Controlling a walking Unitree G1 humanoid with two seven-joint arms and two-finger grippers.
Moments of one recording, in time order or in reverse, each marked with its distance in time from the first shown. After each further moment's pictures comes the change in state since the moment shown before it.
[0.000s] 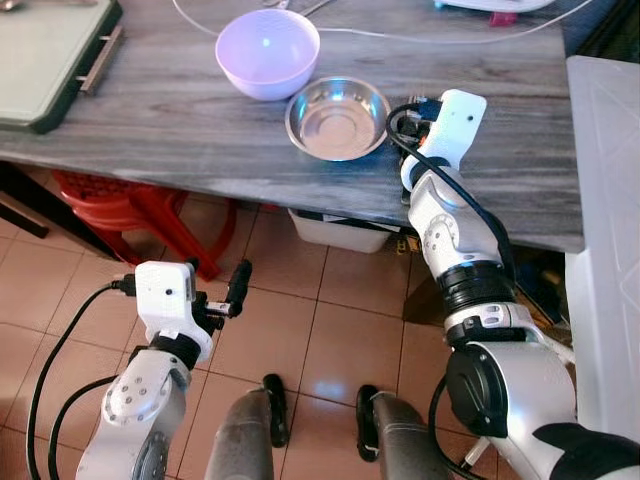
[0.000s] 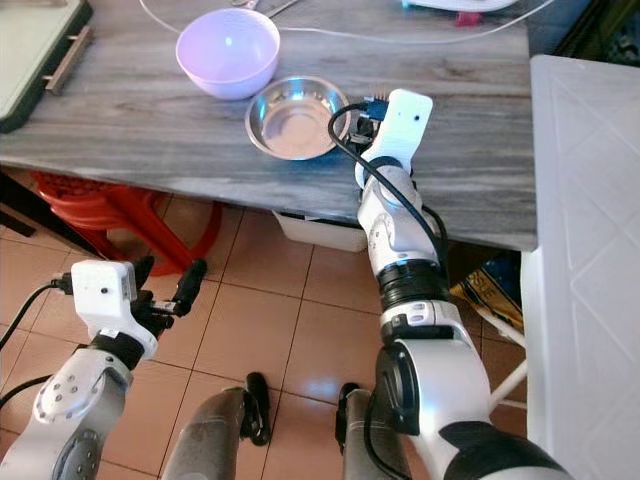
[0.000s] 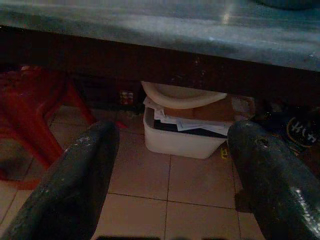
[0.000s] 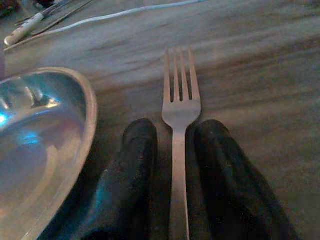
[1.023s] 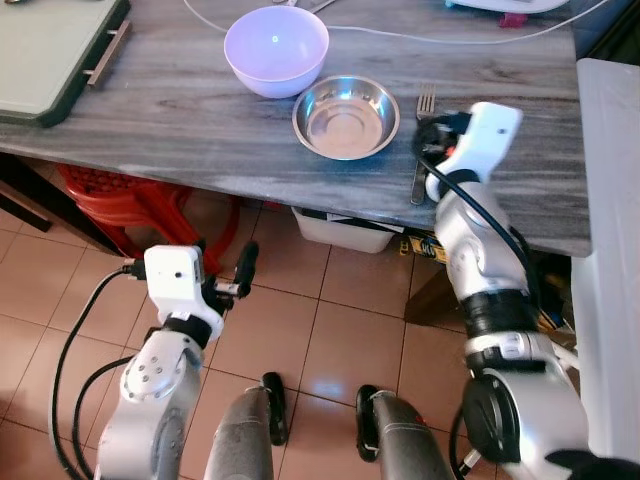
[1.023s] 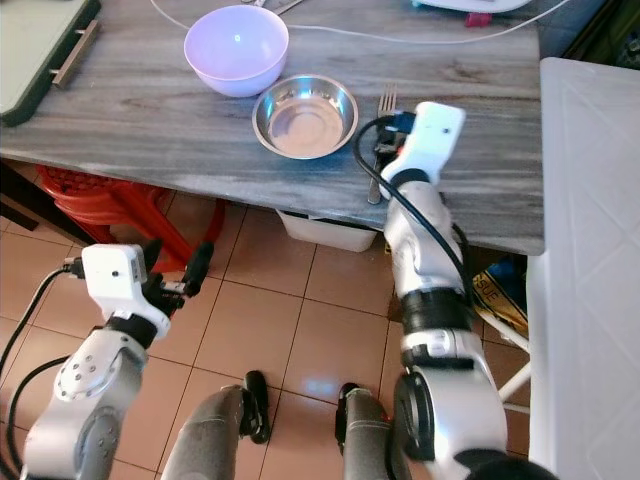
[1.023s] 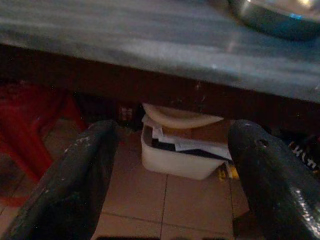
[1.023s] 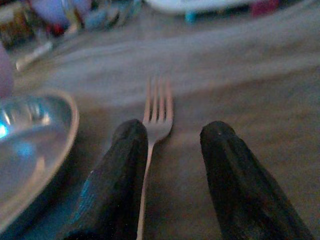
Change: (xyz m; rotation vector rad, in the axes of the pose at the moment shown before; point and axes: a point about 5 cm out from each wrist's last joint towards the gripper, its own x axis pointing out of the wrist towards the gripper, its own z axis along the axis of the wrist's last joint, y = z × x) left arm 0.021 -0.005 0.005 -0.028 -0.085 0.009; right arm -0.021 -0.031 0.012 -0.032 -0.187 0.047
